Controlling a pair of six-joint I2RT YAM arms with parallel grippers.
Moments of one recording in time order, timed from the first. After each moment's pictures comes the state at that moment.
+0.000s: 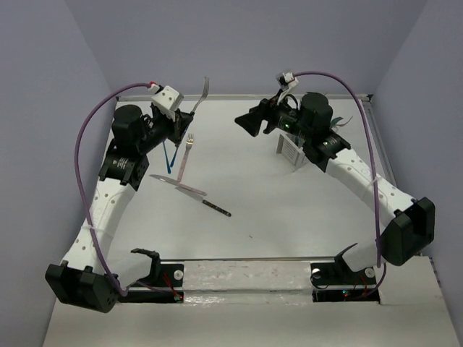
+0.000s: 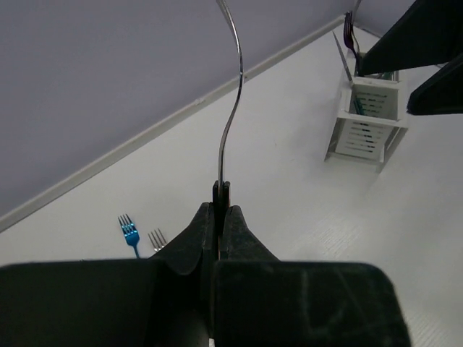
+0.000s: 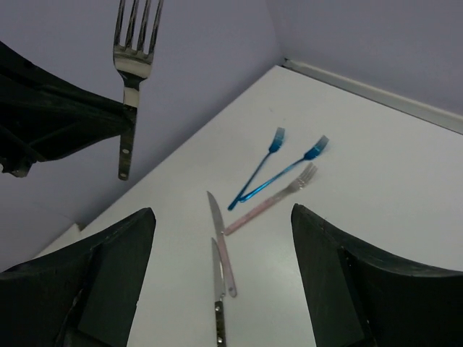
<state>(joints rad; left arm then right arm) -0.22 1.13 1.19 -0.20 0.43 0.13 0.53 1.43 1.32 0.10 -0.40 0.35</state>
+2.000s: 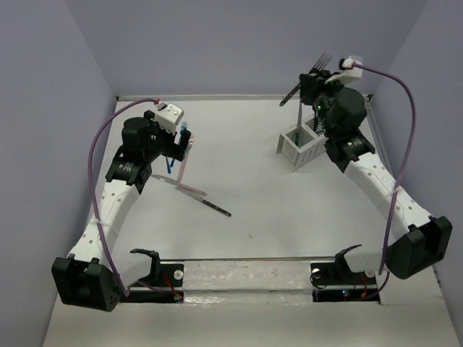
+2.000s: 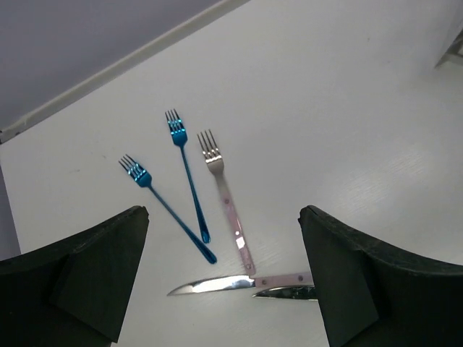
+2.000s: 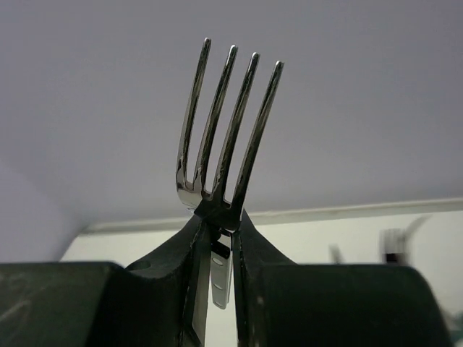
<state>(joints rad) -0.20 1.09 1.03 -0.28 0.23 0.27 0.46 1.36 1.31 0.24 0.14 0.33</state>
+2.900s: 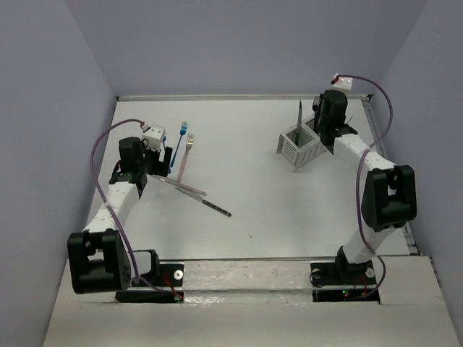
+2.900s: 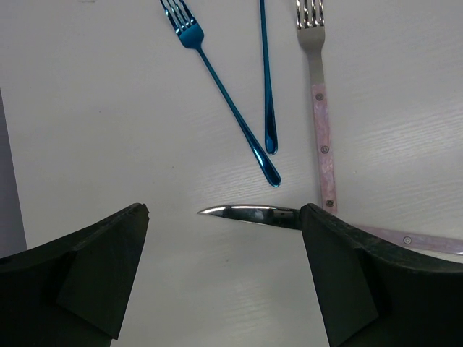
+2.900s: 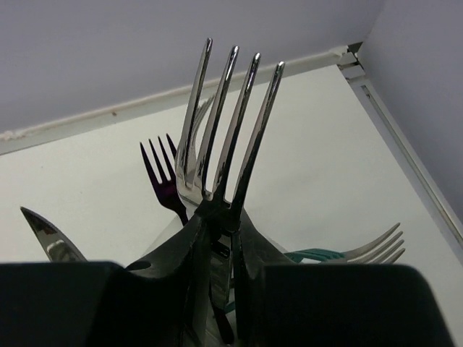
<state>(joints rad) 0.04 1.22 0.73 -0.10 0.13 0.30 0.16 1.71 1.28 0.19 0.49 0.14</state>
